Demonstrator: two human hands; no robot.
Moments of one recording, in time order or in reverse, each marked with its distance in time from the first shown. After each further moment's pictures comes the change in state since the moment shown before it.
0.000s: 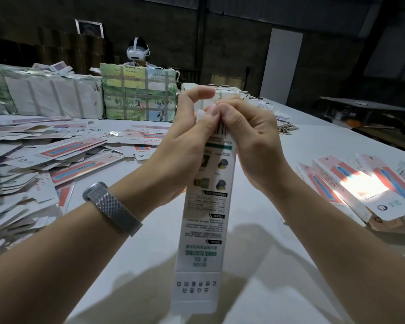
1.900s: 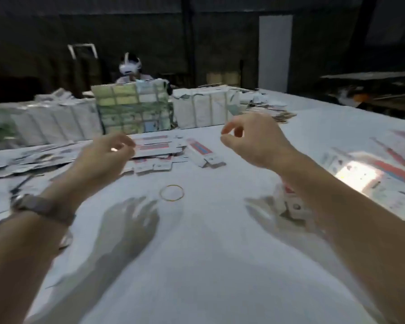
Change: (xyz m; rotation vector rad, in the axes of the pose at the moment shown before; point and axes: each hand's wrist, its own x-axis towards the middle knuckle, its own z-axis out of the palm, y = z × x) left_hand 0.033 -0.021 -0.127 1.113 0.316 -0.331; right_hand 0.007 0.013 -0.061 -1.009 -0.041 0.337
